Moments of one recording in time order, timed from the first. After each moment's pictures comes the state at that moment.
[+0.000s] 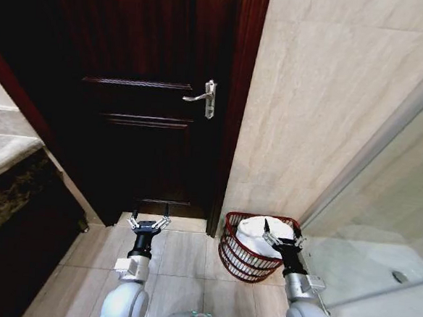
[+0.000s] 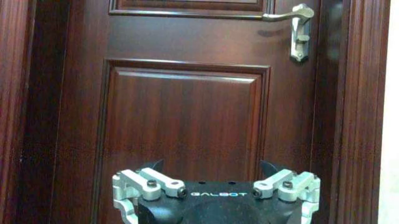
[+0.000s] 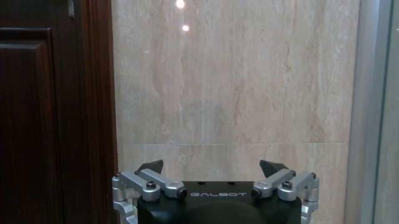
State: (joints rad) left arm 1.71 -1.56 -0.50 -2.16 -0.04 -0.20 -0.09; right arm -1.71 1.45 0.61 2.13 0.16 0.09 0.01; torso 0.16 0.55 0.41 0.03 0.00
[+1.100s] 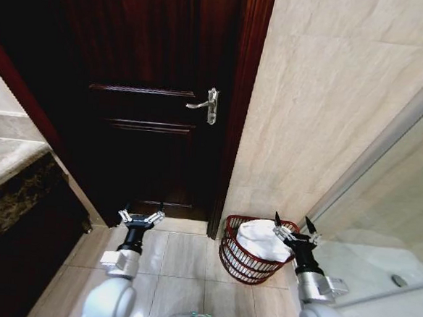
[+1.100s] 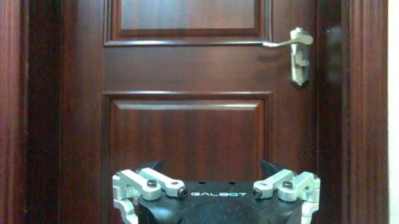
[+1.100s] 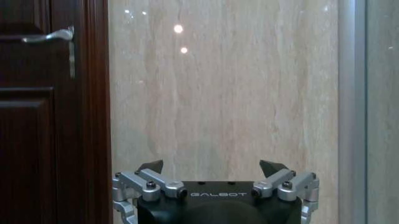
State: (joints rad) left arm 1.74 -1.44 -0.64 -2.30 -0.16 -0.05 -0.03; right arm -1.76 1.46 0.70 2.30 0.23 0.04 -0.03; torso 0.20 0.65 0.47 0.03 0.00
